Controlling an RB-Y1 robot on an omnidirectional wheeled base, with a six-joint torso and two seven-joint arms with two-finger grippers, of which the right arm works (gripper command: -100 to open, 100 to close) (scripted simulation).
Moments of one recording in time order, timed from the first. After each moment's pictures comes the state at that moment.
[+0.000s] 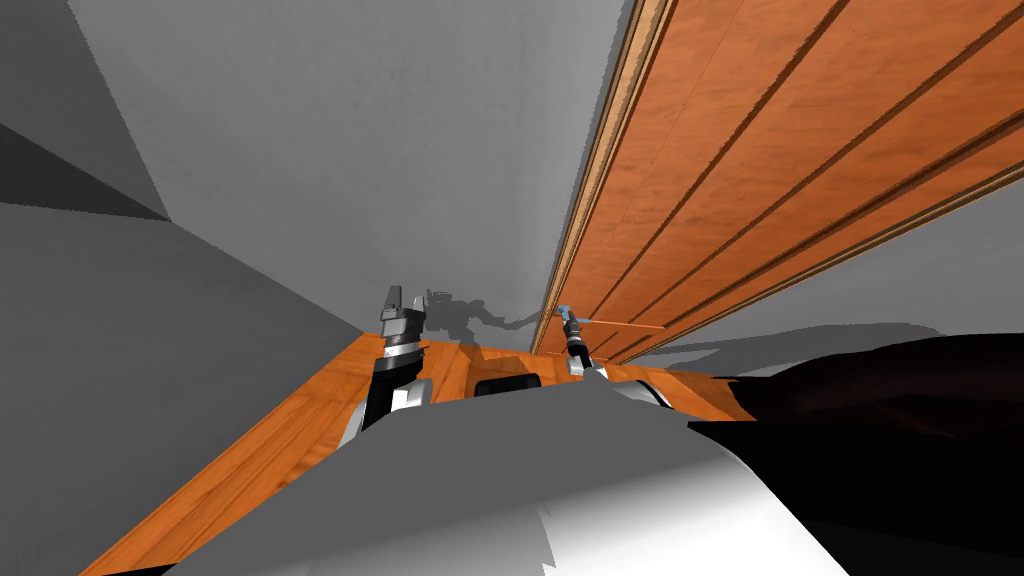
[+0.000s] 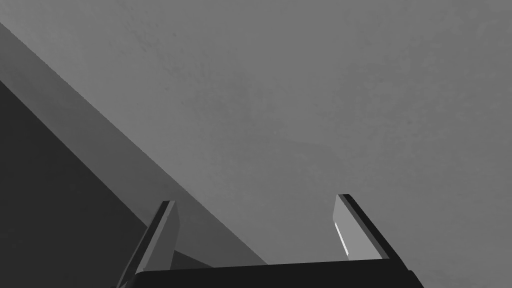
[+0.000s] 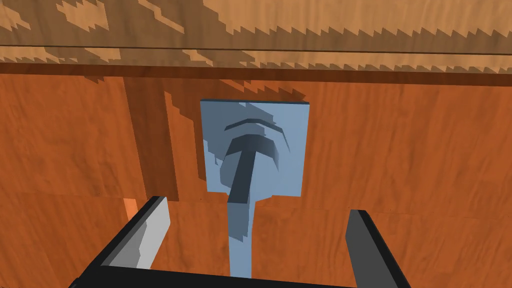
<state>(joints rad) -0.20 -0.25 -0.08 -0.42 -0.20 -0.92 -0.13</state>
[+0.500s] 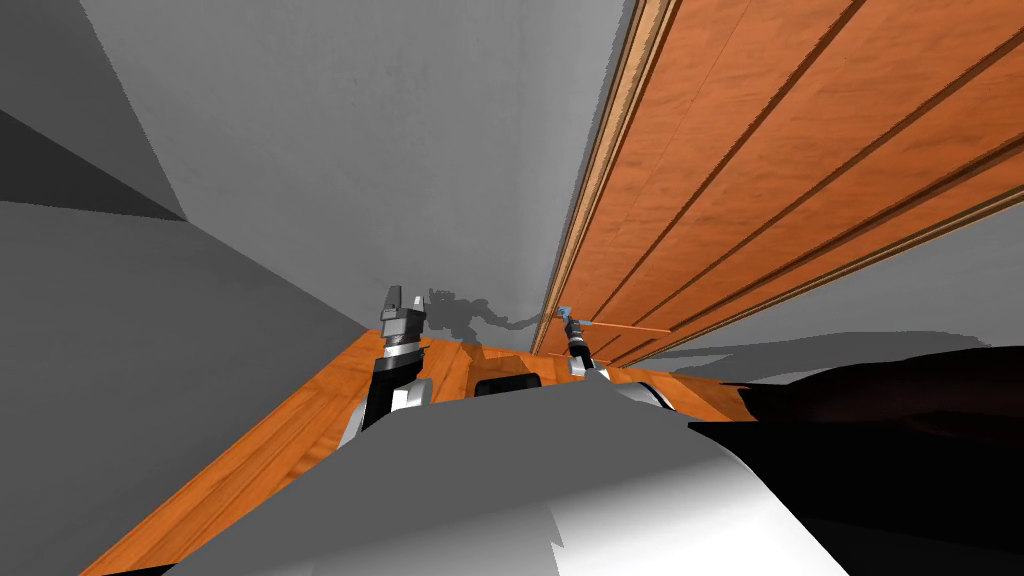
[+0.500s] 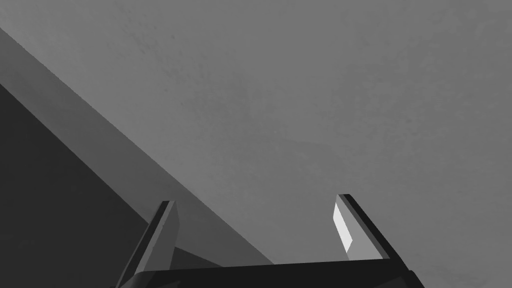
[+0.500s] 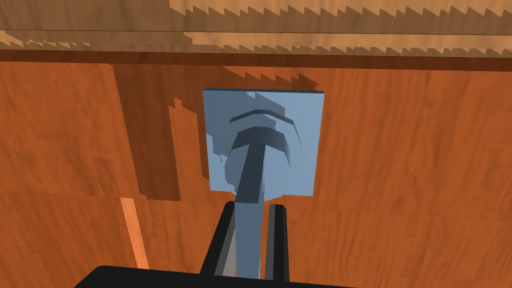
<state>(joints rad) -0.19 -0.26 -0.10 -0.43 -0.20 -0.92 -0.13</state>
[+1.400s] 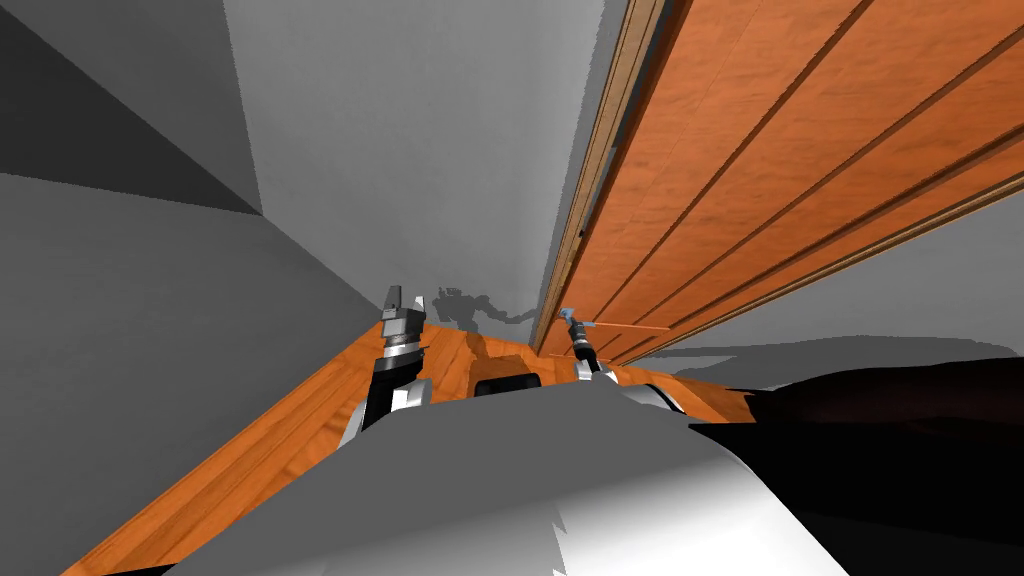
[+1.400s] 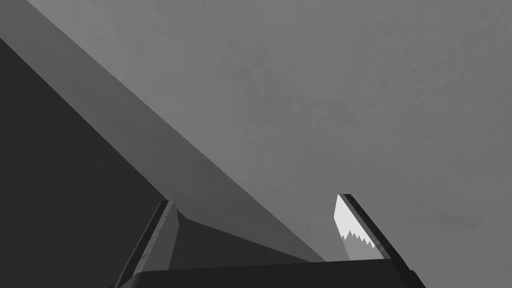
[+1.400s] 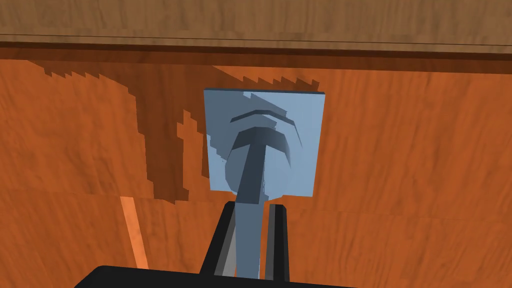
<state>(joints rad) -0.16 -0.31 -0.06 -0.41 -0.18 -0.95 -0.20</state>
